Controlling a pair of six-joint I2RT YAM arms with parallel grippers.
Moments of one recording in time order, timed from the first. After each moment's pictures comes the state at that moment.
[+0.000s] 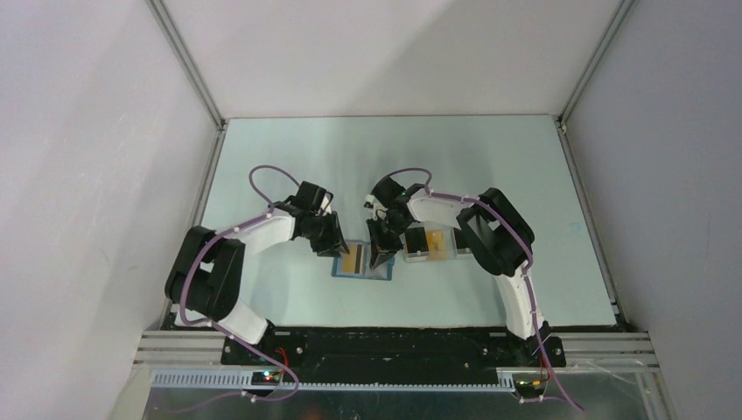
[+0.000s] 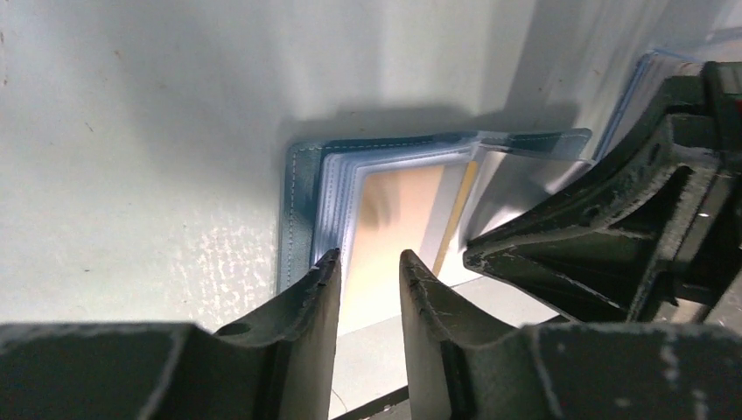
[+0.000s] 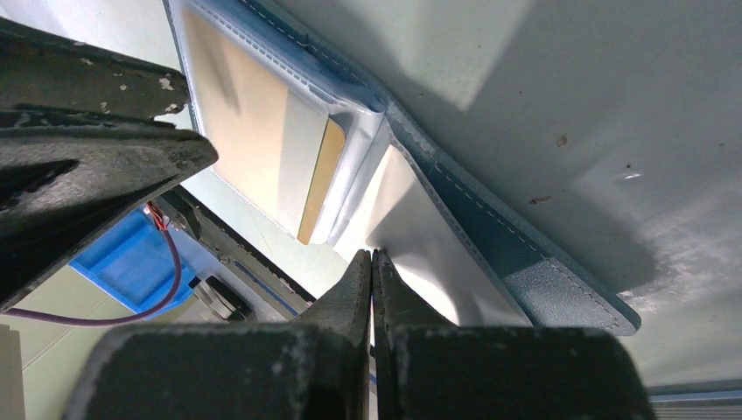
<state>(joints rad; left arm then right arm) -0.39 1.55 0.83 -0.43 0.31 -0.62 0.75 2.12 1.44 -0.61 -0.60 0.49</state>
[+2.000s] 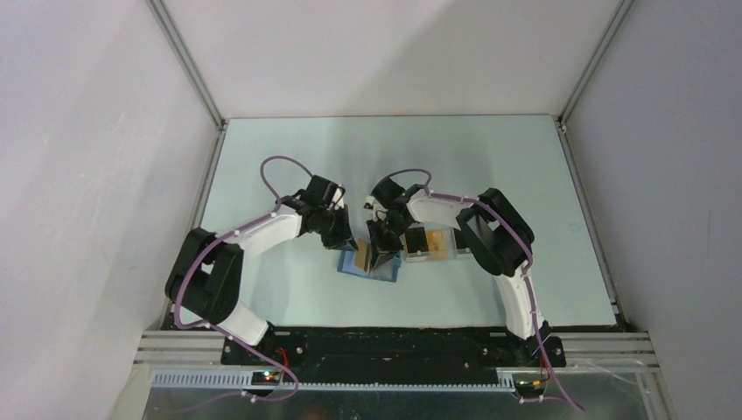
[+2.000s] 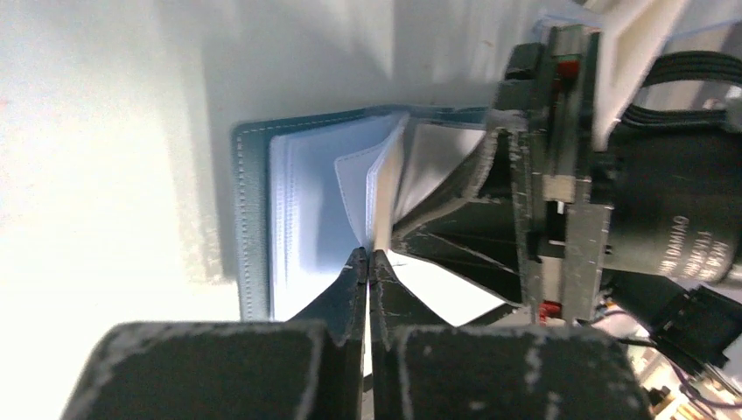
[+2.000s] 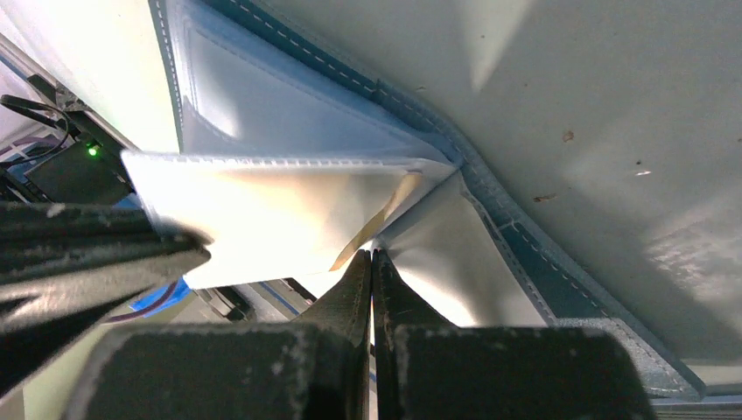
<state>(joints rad) -0.48 1.55 0.91 -0.45 0.35 -0.64 0.74 2.12 1.43 -0.62 -0.60 0.49</state>
